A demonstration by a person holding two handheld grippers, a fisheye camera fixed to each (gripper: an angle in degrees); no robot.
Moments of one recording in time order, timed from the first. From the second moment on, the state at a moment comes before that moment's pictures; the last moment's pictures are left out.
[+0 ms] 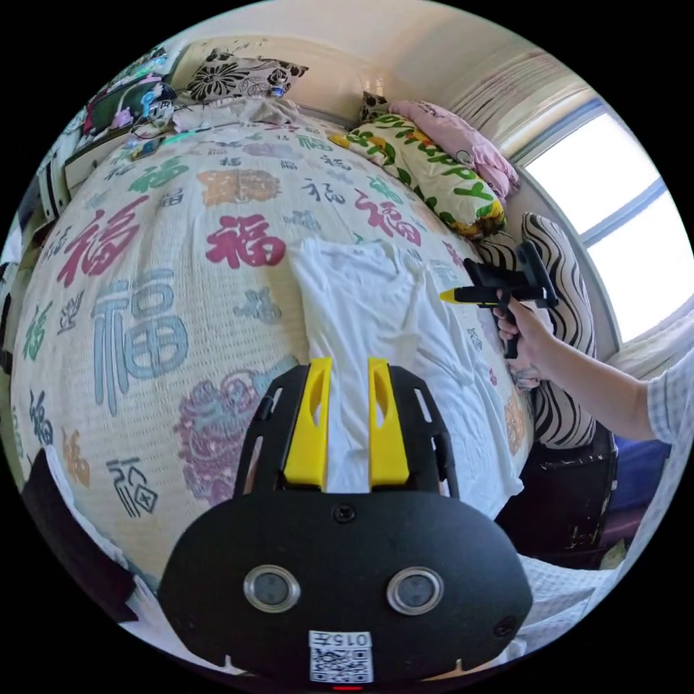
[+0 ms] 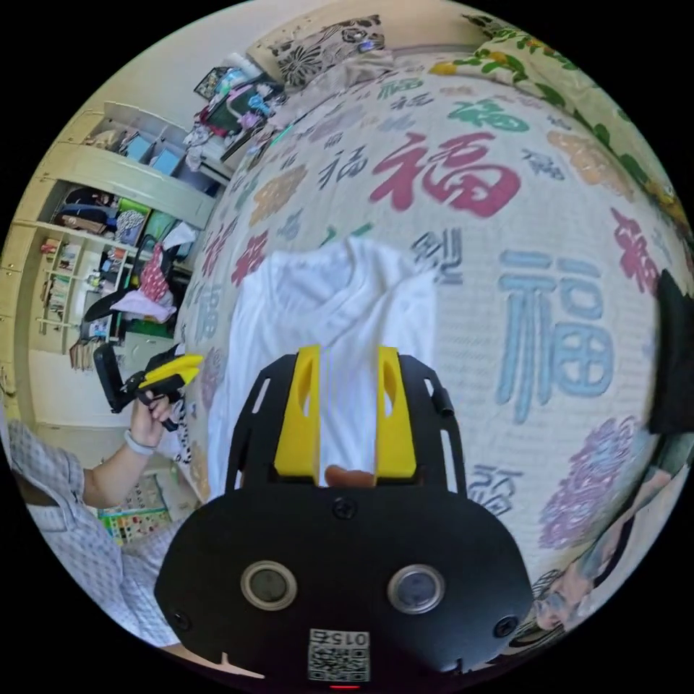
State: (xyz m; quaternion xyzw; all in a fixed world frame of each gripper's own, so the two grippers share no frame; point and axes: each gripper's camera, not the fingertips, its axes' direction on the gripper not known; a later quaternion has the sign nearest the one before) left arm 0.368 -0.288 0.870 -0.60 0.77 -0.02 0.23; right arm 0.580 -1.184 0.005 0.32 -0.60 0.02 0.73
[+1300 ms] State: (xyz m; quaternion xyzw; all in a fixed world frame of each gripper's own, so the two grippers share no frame) left arm 0.243 -0.275 0.853 -0.55 0.84 0.01 0.06; right arm 0.648 -0.820 0.042 0.31 -0.67 -0.19 0.64
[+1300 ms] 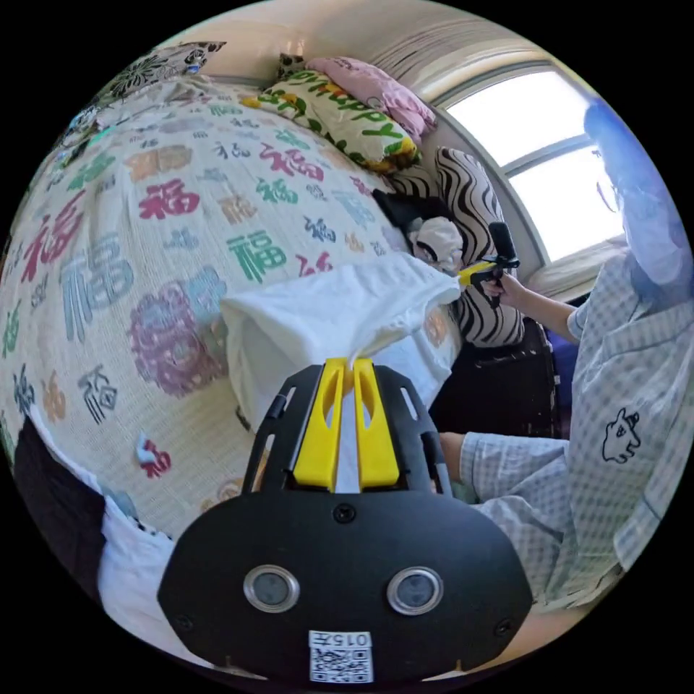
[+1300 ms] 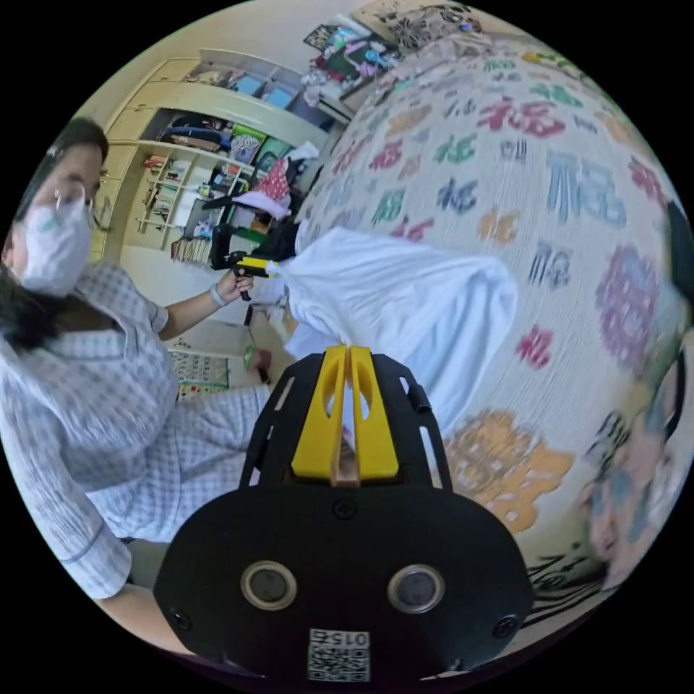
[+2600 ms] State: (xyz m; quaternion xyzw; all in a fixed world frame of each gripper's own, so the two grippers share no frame) left arm 0.214 -0.102 0.755 -0.74 0.66 -0.08 0.11; right arm 0.600 -0.898 0.146 0.21 -0.73 0.02 0.65
